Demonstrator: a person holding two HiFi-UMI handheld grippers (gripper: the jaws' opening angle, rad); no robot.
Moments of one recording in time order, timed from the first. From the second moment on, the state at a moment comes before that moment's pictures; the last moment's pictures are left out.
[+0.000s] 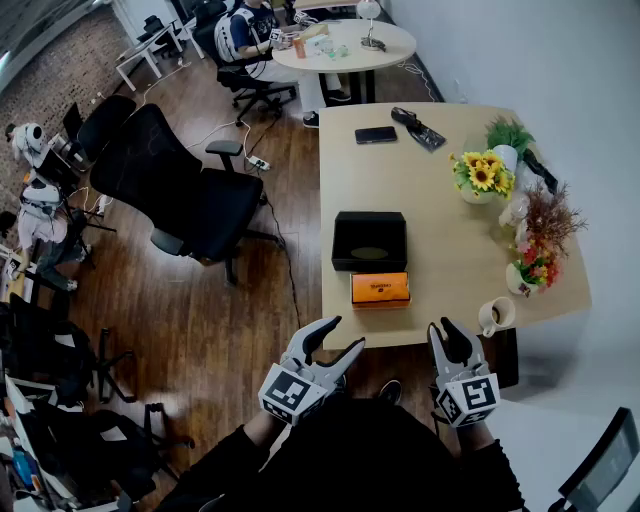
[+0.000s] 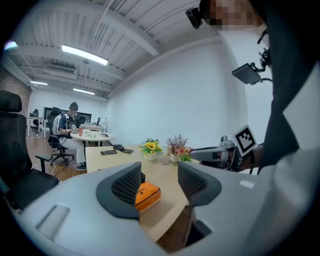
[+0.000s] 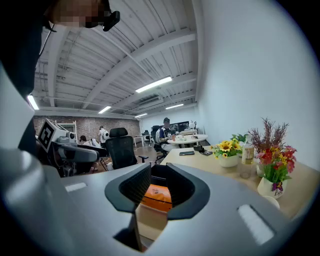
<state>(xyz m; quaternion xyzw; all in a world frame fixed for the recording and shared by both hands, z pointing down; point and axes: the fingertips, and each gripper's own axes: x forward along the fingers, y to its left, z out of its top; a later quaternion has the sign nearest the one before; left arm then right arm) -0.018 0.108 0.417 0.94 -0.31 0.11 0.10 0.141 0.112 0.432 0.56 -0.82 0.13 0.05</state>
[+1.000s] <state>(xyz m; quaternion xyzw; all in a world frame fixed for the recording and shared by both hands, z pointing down) -0.022 0.038 0.541 0.89 -0.37 0.23 0.15 0.139 0.049 0.538 0.49 -0.83 0.18 0.18</state>
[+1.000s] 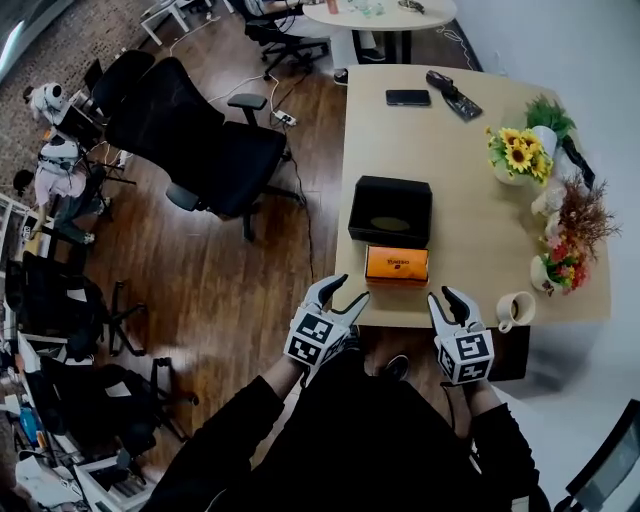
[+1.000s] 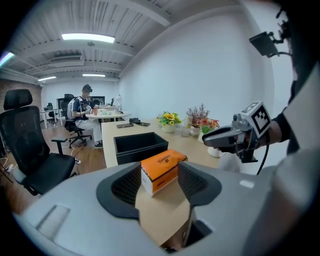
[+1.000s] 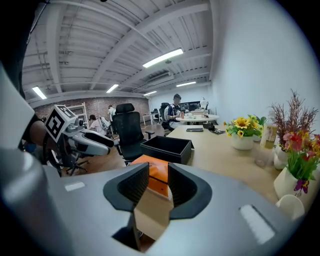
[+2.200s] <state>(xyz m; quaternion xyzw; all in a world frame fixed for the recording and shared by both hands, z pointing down) 0.004 -0.001 0.647 0.89 -0.27 0.33 0.18 0.107 0.002 0.640 0.39 -0.84 0.26 0.28</state>
